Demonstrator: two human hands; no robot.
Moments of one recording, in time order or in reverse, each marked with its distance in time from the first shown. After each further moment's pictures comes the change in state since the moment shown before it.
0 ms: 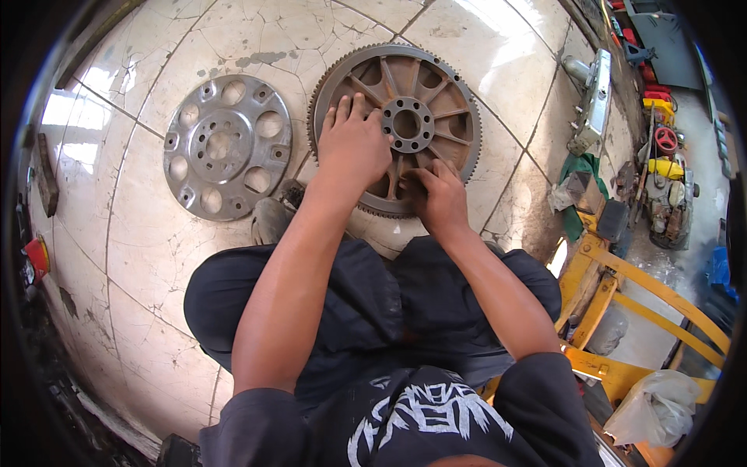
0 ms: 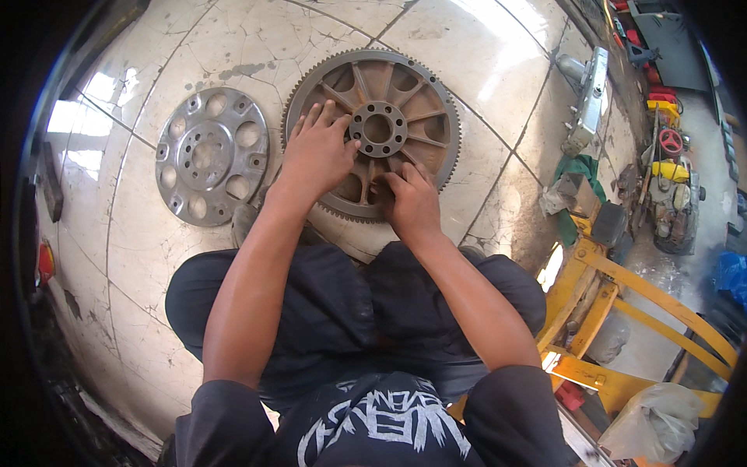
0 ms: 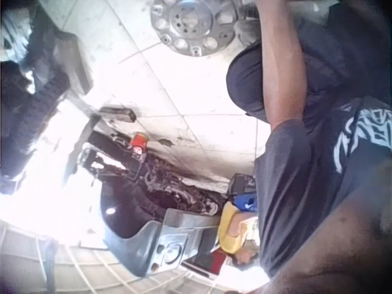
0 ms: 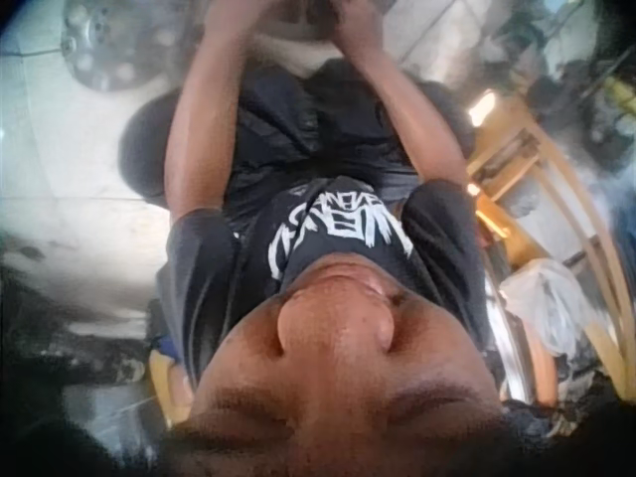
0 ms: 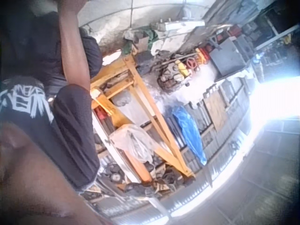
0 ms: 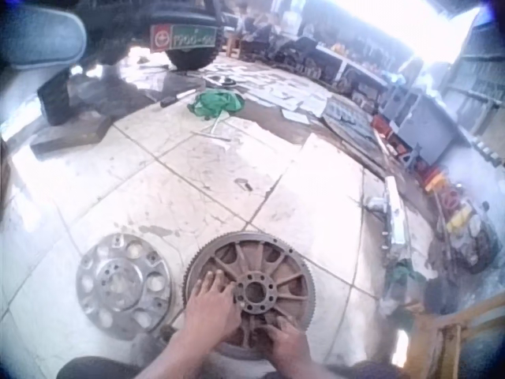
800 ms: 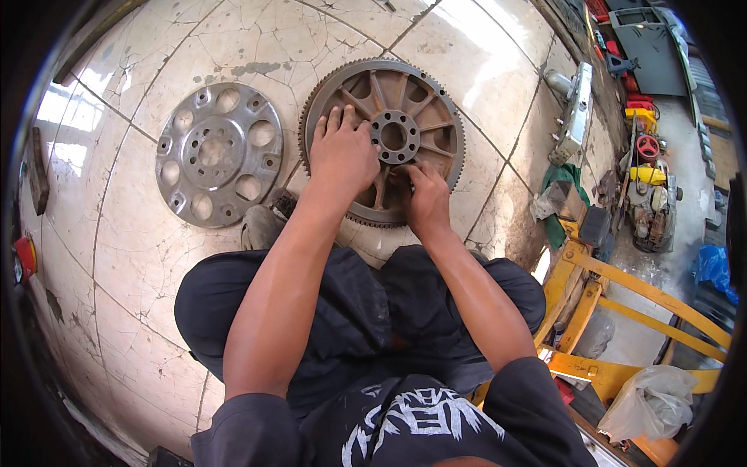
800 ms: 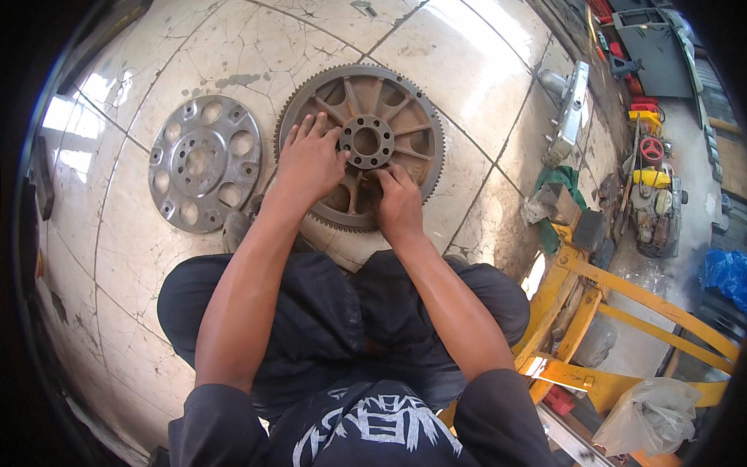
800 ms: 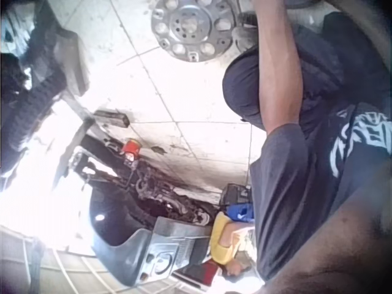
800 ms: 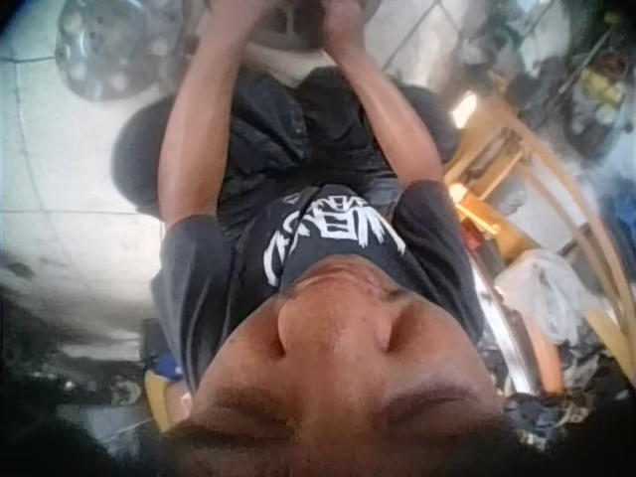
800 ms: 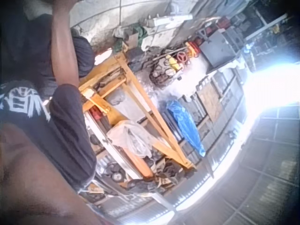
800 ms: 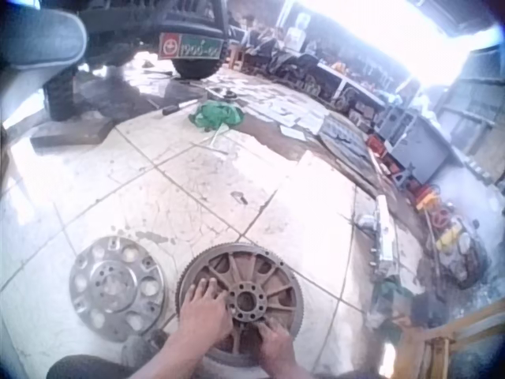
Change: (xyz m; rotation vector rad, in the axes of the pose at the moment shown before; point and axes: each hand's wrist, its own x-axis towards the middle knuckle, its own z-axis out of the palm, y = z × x) left_hand 0.003 -0.003 0.005 0.037 0.036 -0.003; right_hand 0.016 0.004 0.011 0.098 0.146 0.000
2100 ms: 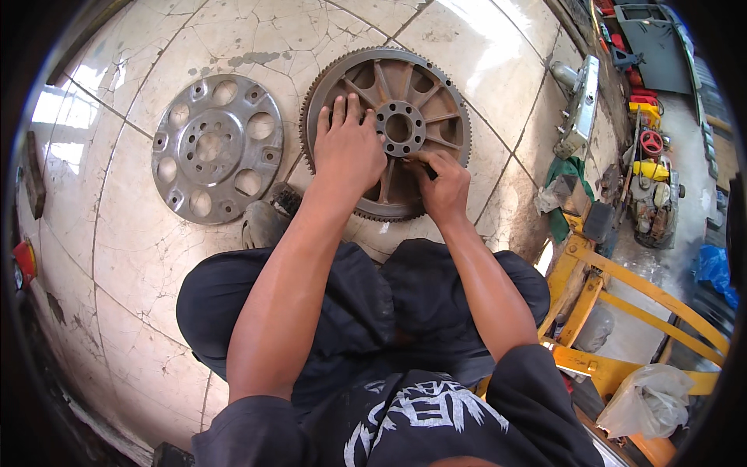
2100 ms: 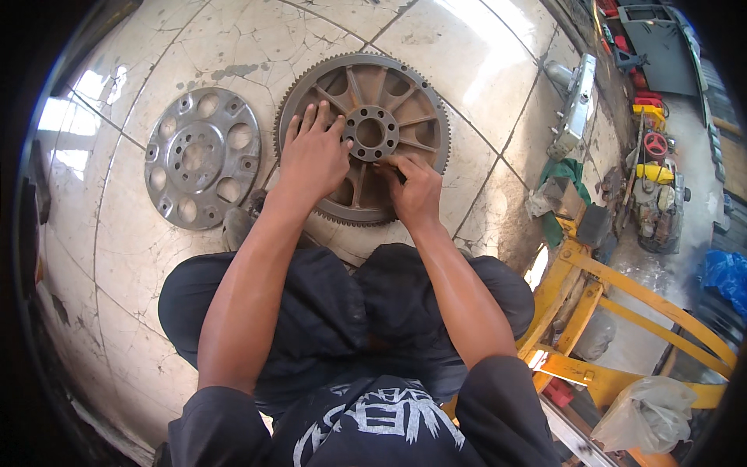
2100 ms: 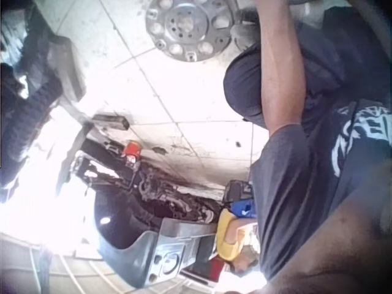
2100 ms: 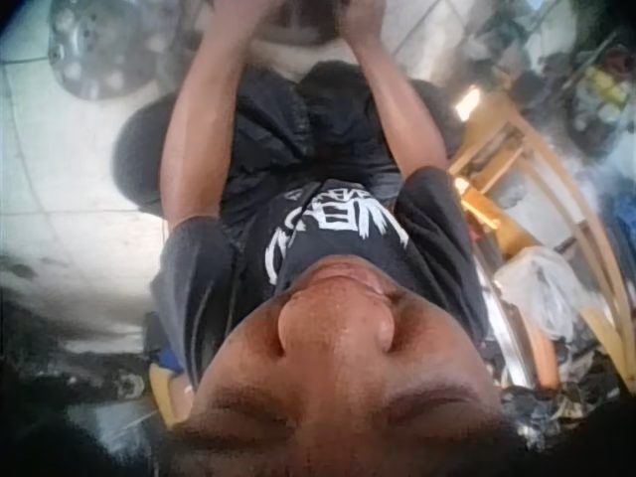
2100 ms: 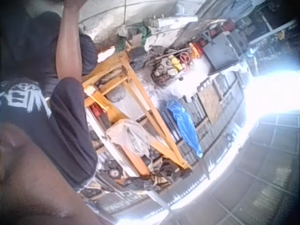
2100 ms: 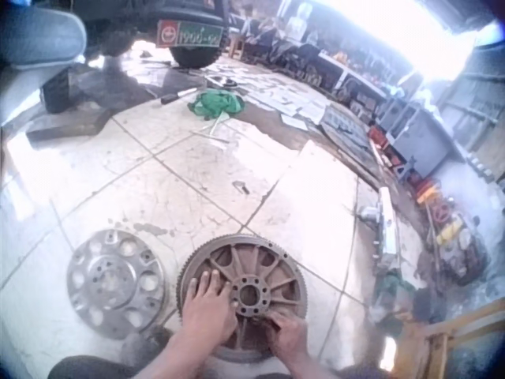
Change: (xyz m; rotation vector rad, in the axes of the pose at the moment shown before) left_hand -0.002 0.002 0.006 0.006 0.005 0.015; right_hand 0.013 0.006 -0.018 0.075 0.022 0.045
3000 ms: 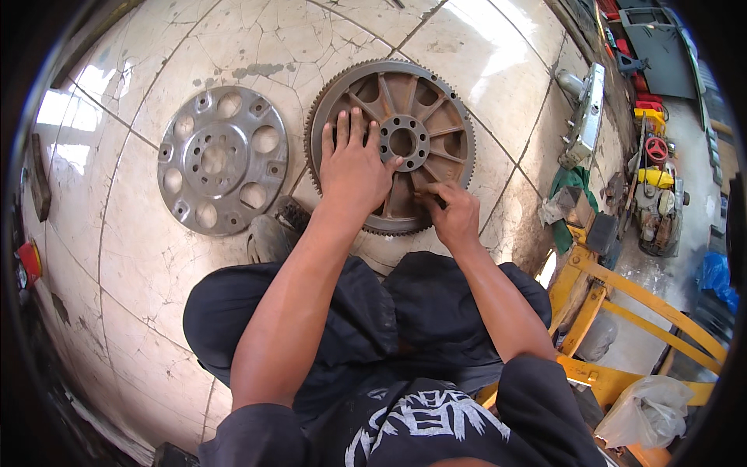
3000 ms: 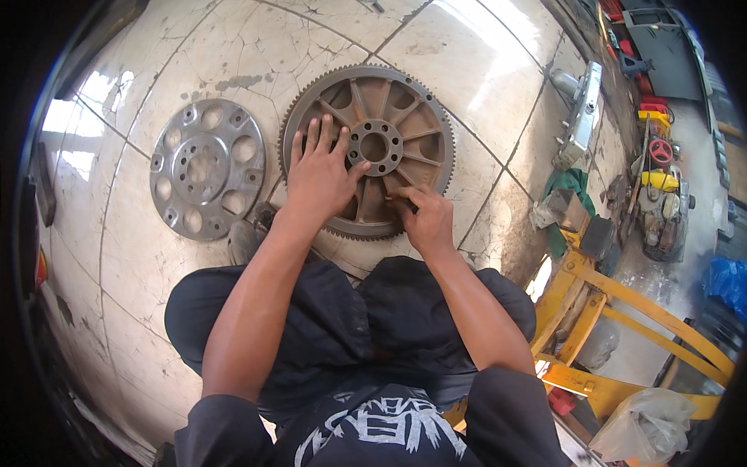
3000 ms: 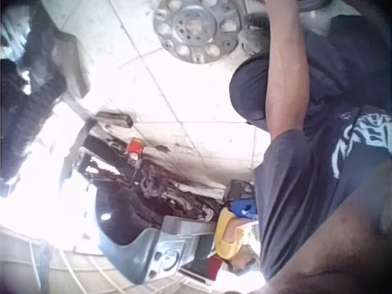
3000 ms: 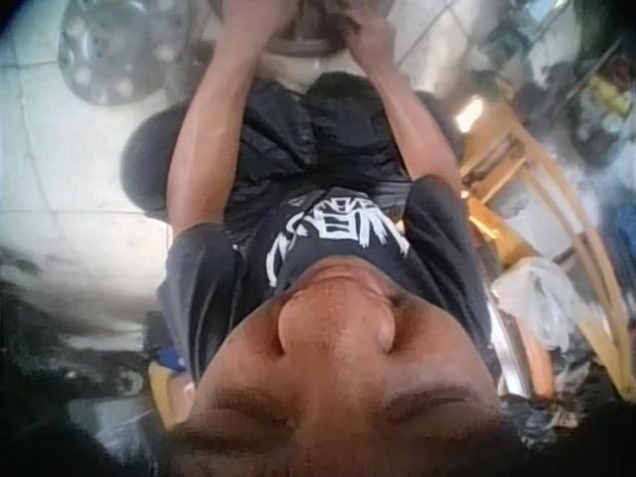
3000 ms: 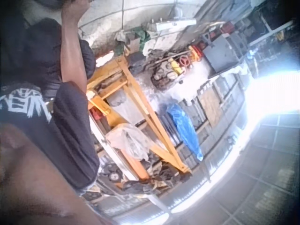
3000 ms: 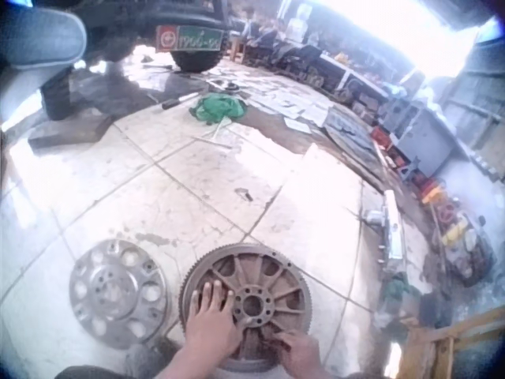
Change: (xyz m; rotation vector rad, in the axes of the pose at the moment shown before) left_hand -0.005 0.005 0.005 0.065 -0.027 -0.057; right_hand -0.022 0.010 -0.018 -0.025 -0.167 0.109
